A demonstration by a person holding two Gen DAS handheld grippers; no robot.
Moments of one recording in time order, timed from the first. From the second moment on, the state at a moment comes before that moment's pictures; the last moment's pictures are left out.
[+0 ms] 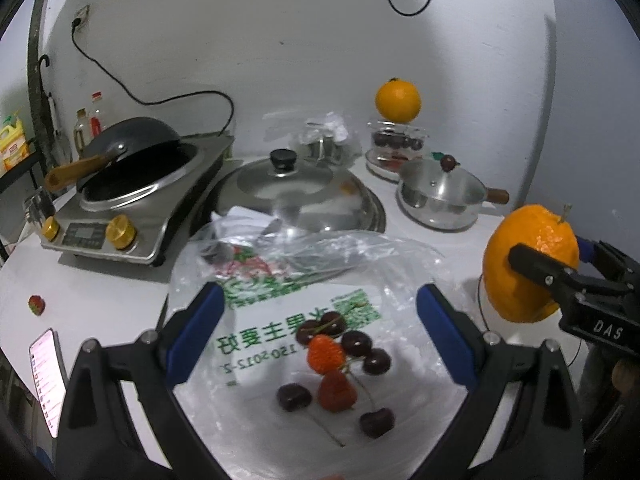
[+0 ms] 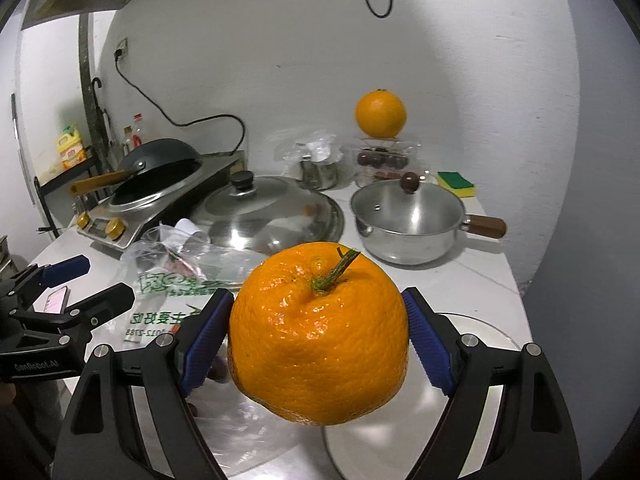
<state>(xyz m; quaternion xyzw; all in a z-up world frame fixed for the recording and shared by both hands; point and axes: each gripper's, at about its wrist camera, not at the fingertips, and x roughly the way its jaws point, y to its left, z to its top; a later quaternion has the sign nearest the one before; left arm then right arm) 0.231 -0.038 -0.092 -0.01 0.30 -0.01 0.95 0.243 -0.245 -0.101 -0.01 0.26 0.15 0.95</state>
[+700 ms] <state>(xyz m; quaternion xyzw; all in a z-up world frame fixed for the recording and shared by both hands) 0.256 -0.085 -0.113 0.00 0.32 -0.03 0.95 0.258 -0.310 -0.128 0.00 0.29 0.10 0.95</state>
